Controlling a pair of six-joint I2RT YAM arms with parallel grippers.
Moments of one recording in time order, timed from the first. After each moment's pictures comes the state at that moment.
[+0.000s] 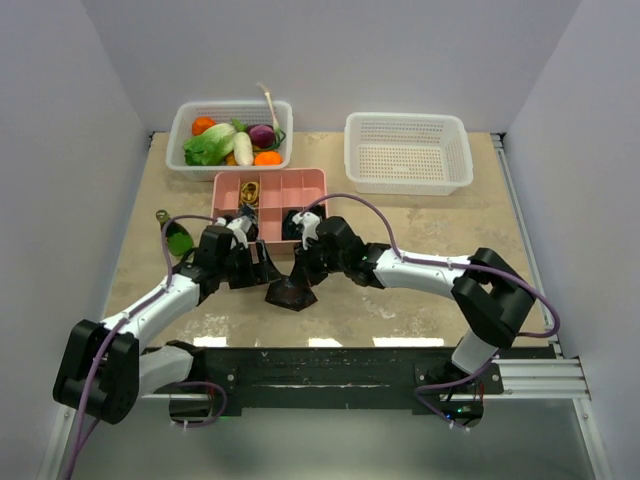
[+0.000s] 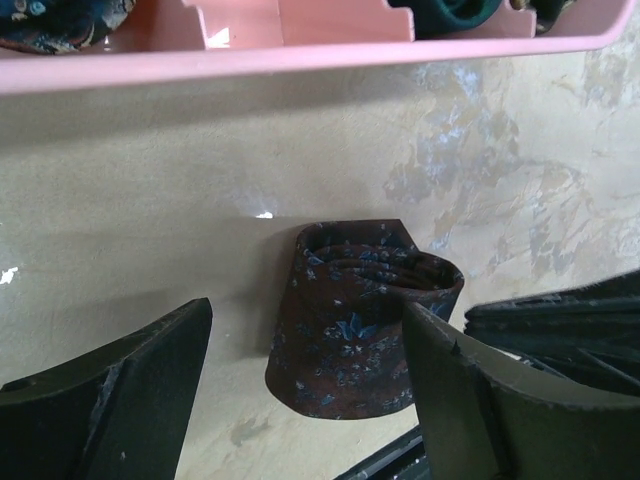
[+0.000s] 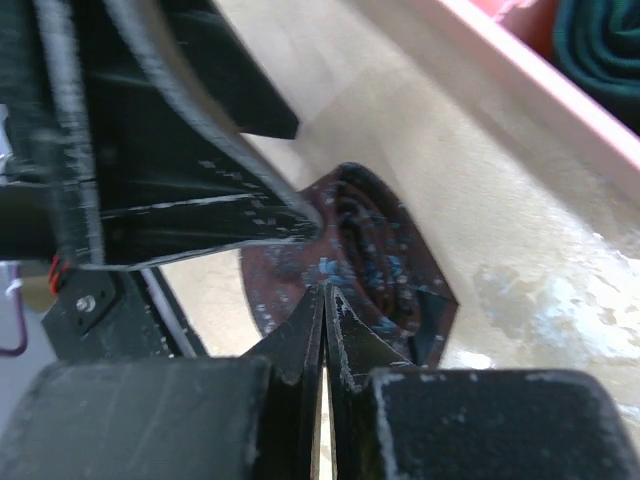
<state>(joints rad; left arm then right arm) -0.32 1.15 0.51 -0.20 0.31 -0.54 0.90 1.67 0.98 0.07 -0.27 0.38</state>
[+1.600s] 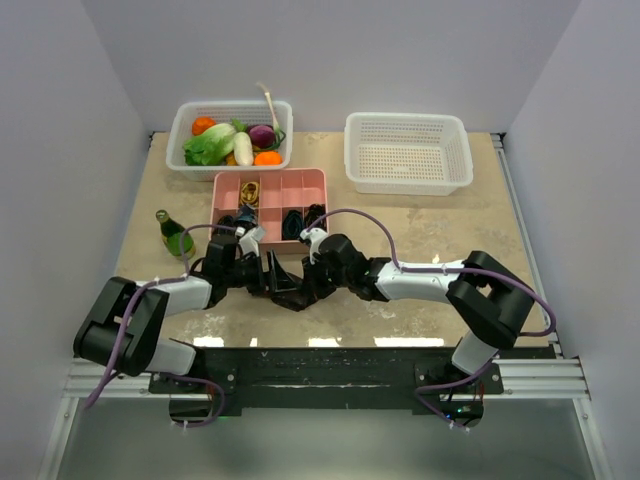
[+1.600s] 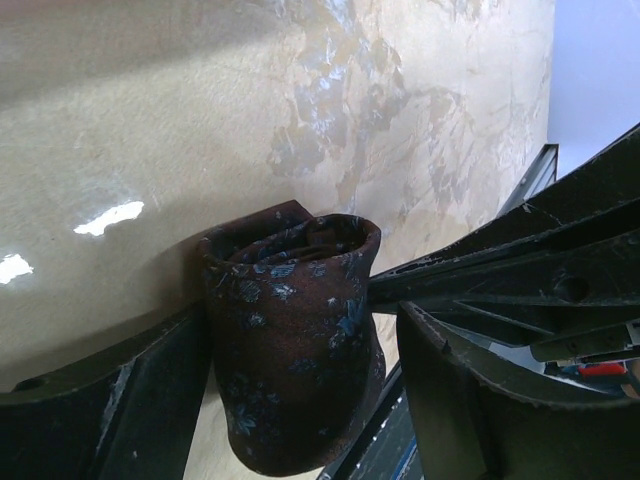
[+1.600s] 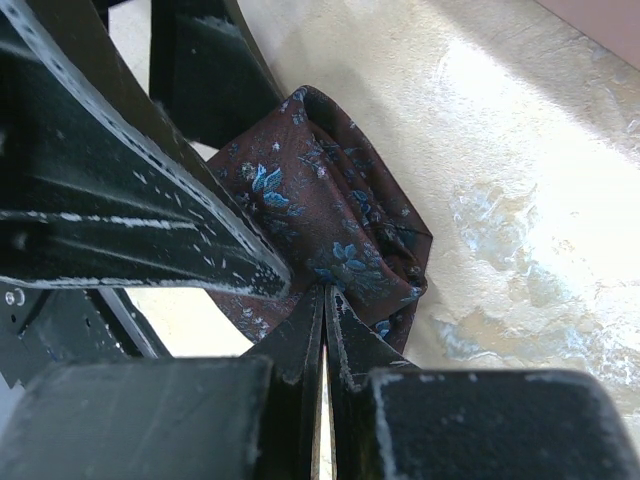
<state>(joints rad) -0.31 1.40 0.36 0.30 0.69 -0.60 0.94 1.67 0.84 0.12 -0.17 0.43</state>
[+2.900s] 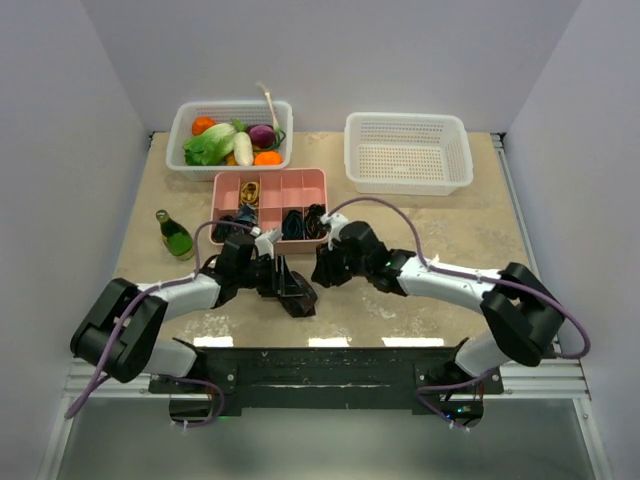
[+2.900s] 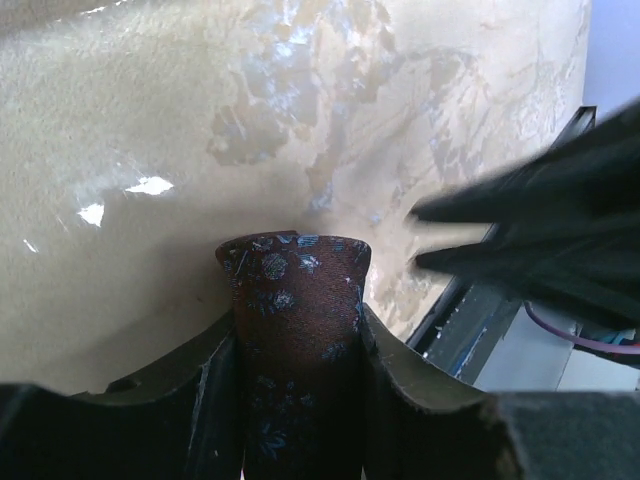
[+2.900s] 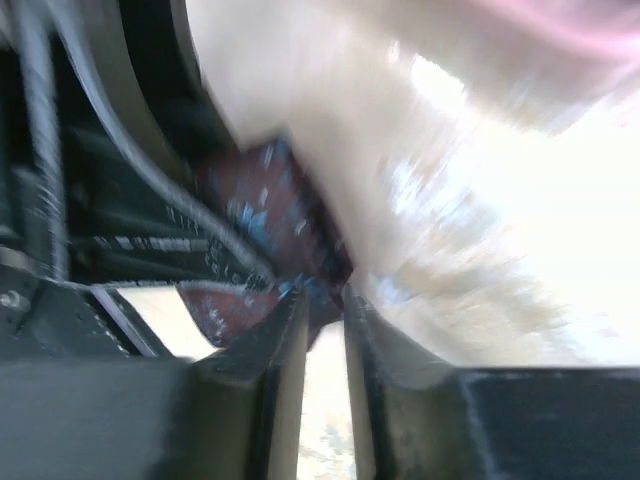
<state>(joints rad) -0.46 1.41 0.43 0.23 0.60 -0.61 0.88 1.54 0.81 0.02 -0.13 0.42</state>
